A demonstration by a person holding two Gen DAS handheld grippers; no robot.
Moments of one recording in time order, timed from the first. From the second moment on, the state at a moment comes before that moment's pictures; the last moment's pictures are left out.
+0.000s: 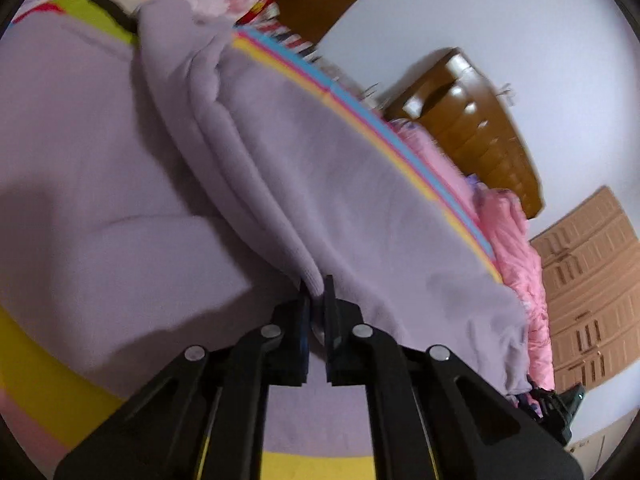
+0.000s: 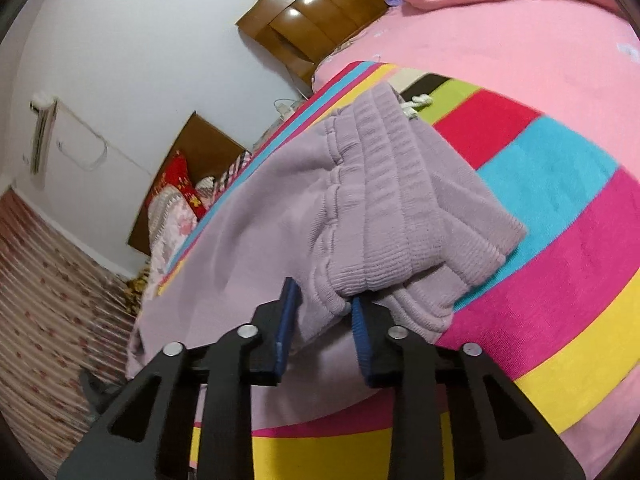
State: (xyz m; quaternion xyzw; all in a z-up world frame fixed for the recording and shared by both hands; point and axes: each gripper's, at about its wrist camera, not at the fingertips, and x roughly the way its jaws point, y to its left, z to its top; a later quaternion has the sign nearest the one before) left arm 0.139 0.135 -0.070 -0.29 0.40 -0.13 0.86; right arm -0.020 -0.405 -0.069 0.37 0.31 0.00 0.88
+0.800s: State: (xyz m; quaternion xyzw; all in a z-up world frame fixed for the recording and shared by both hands) left arm 0.094 0.124 -0.048 -0.19 0.39 -0.13 0.89; right arm -0.040 -0.428 -0.073 0.34 0.32 0.01 0.89
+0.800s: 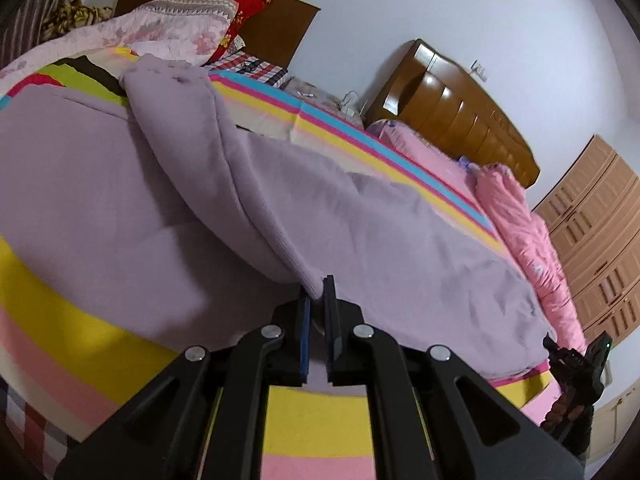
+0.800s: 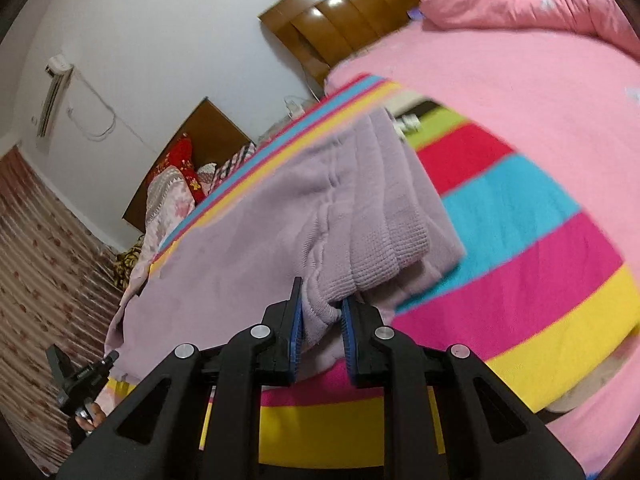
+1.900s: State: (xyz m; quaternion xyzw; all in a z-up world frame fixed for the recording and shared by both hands) left arm 0.059 0.129 -0.054 -0.22 0.37 -0.17 0.89; right arm -0.053 -0.409 -0.064 0.31 0.34 0.00 0.89
